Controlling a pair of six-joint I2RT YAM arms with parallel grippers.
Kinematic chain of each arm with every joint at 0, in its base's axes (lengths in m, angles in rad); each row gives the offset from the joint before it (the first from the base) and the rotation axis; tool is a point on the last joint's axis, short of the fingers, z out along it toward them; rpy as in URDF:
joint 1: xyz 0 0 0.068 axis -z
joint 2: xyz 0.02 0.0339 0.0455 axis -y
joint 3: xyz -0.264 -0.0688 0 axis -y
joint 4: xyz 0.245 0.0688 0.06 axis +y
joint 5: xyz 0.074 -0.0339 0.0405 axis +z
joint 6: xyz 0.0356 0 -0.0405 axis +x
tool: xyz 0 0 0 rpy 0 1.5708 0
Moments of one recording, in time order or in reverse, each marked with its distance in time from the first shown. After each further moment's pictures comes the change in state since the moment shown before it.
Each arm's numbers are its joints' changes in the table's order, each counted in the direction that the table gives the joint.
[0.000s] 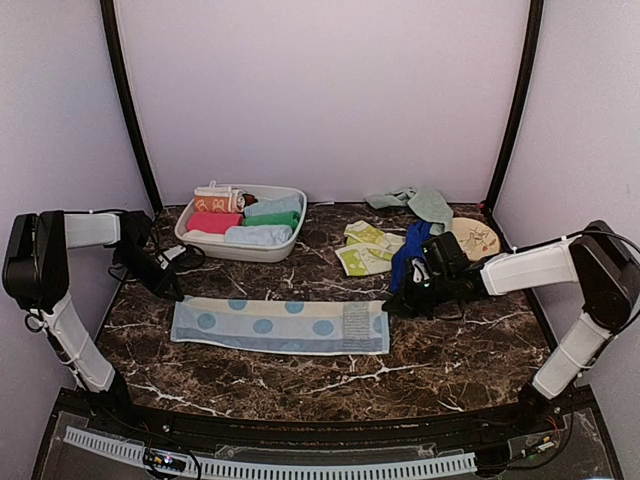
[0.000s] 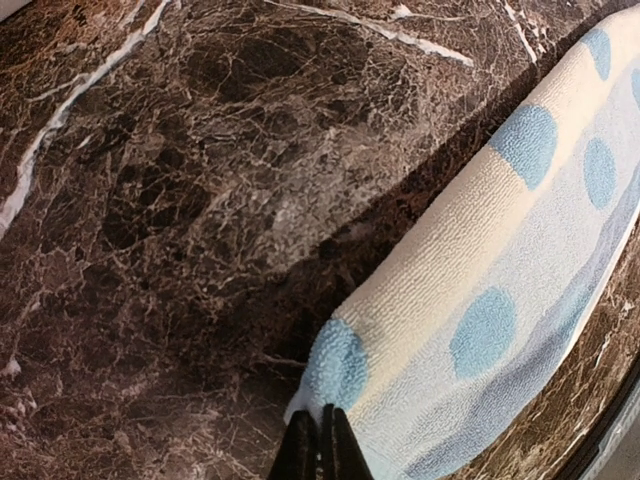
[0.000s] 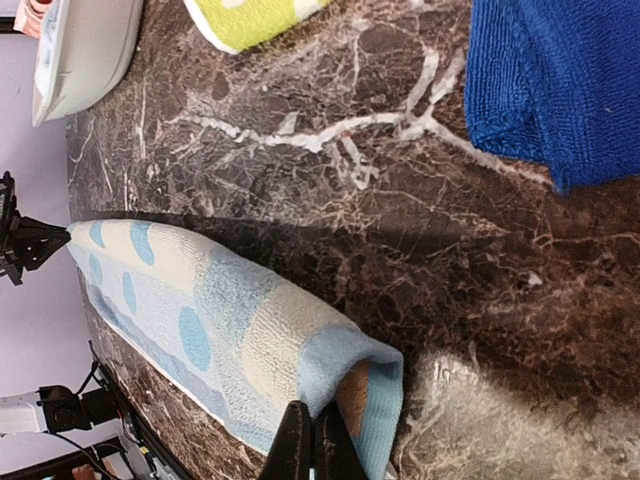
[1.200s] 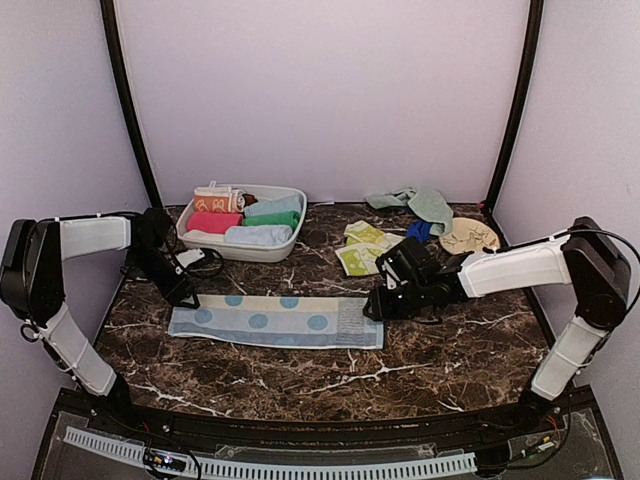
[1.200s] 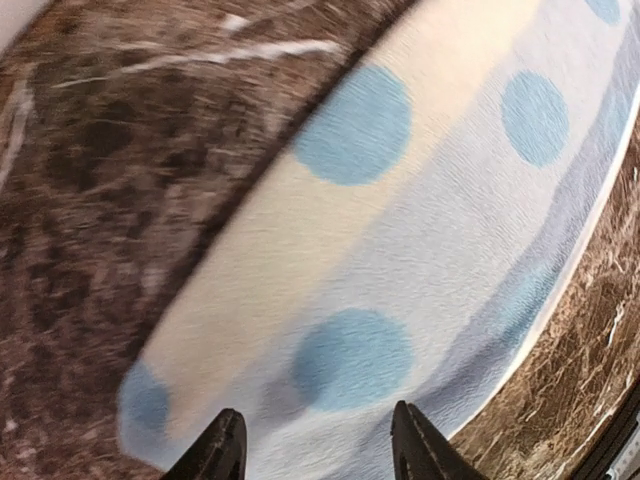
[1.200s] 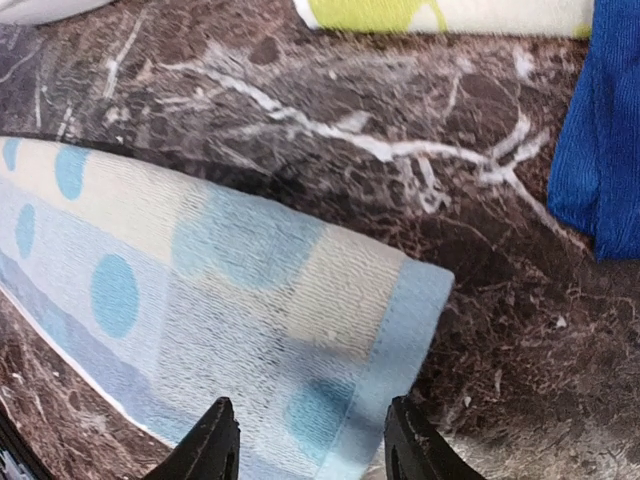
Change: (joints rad) left arm 0.148 0.087 -0.027 -0.034 0.093 0.041; right arm -0.210 -0.068 0.152 0.153 -0.362 -0.253
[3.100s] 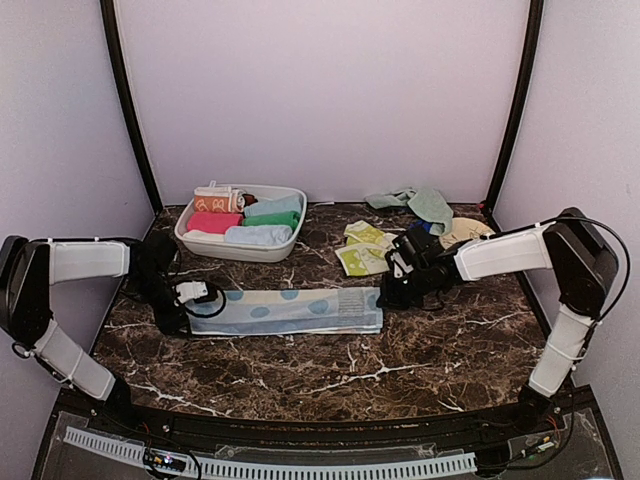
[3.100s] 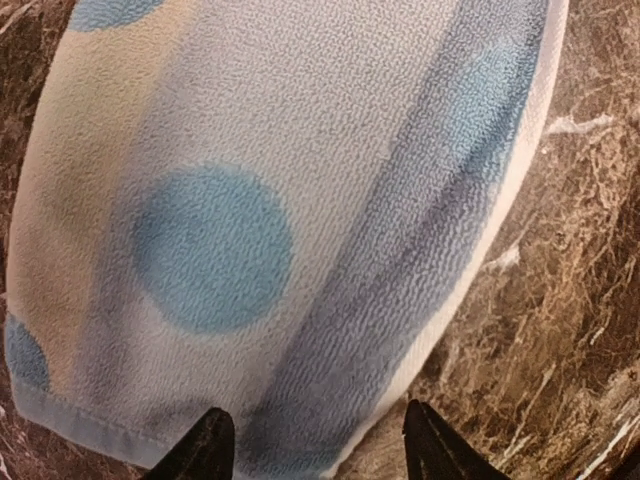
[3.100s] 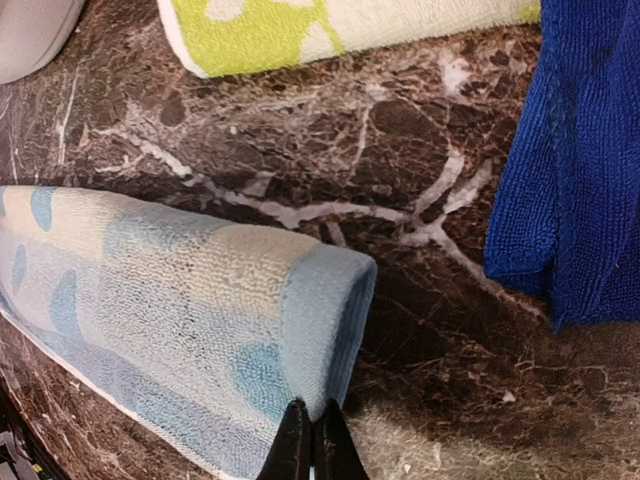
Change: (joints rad) left arm 0.123 0.132 -0.267 -0.104 0.177 0.210; right arm 0.141 -0.101 0.080 0.045 0.145 0.034
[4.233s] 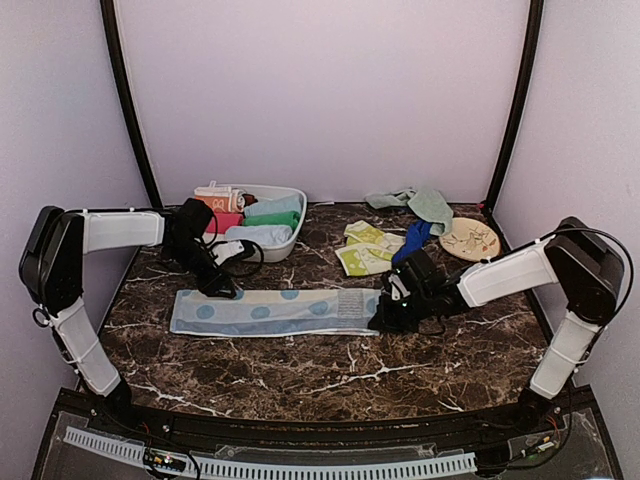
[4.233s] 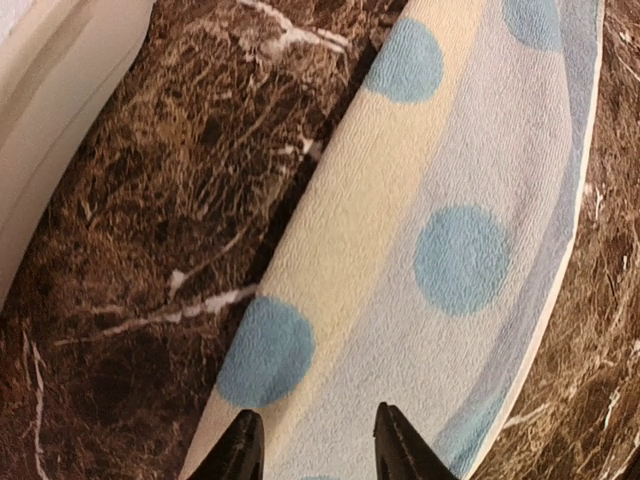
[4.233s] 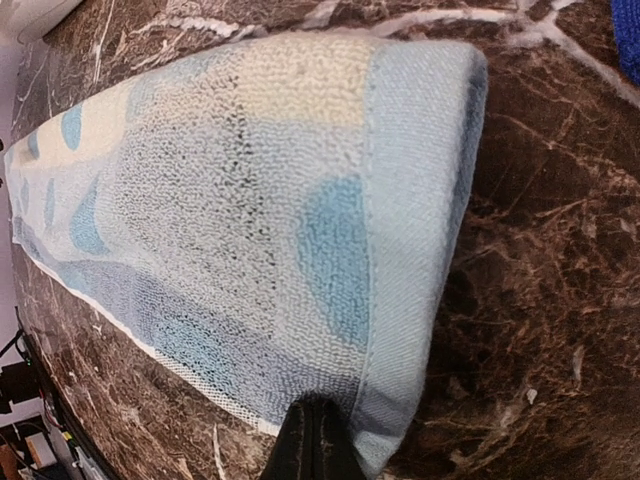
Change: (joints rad) left arm 0.121 -0.255 0.372 -0.022 -0.189 -0.238; right arm -0.094 0.039 -0.188 -0.203 0.078 0.139
